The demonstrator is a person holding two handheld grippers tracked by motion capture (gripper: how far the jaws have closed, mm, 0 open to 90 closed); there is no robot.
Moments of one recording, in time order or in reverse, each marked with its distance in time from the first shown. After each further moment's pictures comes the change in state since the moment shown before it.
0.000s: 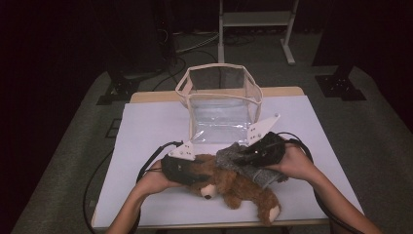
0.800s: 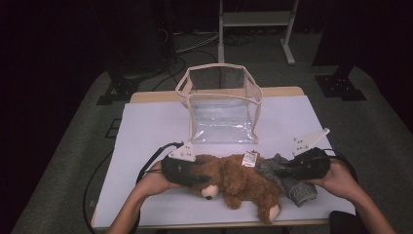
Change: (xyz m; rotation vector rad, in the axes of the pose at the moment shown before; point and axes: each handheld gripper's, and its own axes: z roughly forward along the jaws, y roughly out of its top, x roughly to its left) left arm -0.003 0.001 0.000 -0.003 -0.002 -0.002; right arm 0.000 -0.112 -0.044 0.041 -0.032 0.232
